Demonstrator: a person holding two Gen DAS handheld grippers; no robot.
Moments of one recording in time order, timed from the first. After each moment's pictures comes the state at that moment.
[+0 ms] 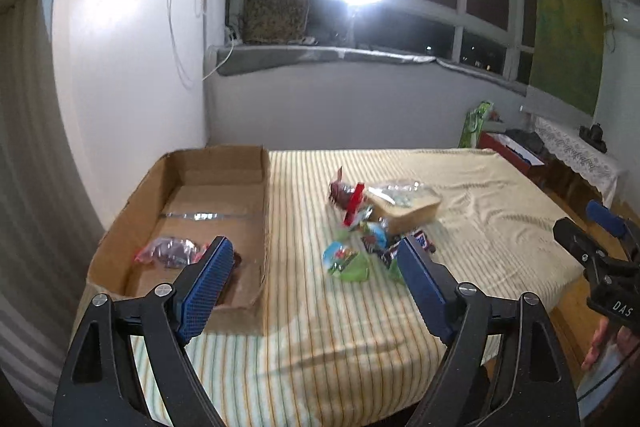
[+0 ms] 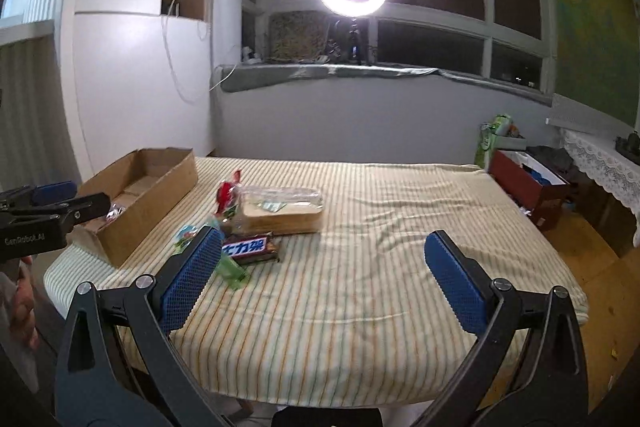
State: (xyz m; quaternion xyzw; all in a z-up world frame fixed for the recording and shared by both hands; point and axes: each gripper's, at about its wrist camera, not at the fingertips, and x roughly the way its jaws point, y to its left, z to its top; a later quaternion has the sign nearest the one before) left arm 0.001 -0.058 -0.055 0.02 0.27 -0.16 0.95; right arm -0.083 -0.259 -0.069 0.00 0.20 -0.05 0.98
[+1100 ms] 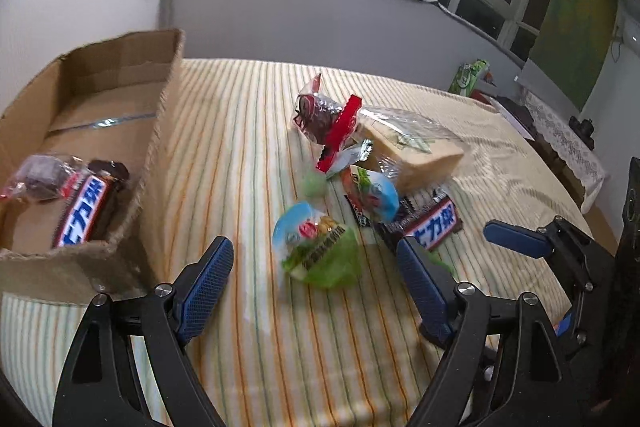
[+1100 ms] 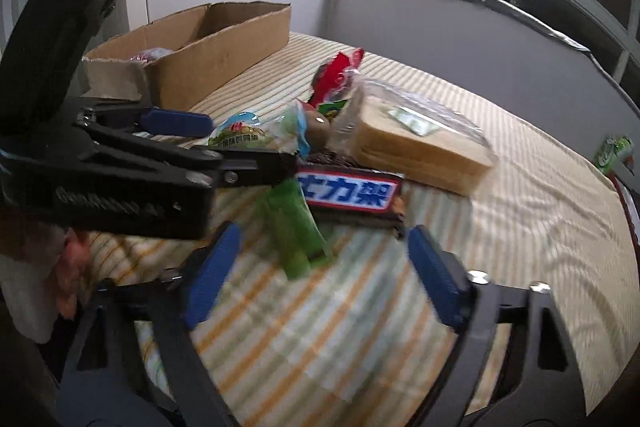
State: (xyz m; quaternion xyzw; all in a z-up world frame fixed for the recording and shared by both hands) left arm 0.092 -0.099 -0.141 -0.03 0.39 -0.22 0.89; right arm 0.046 -0.207 -0.167 -0.11 0.35 0.14 0.92
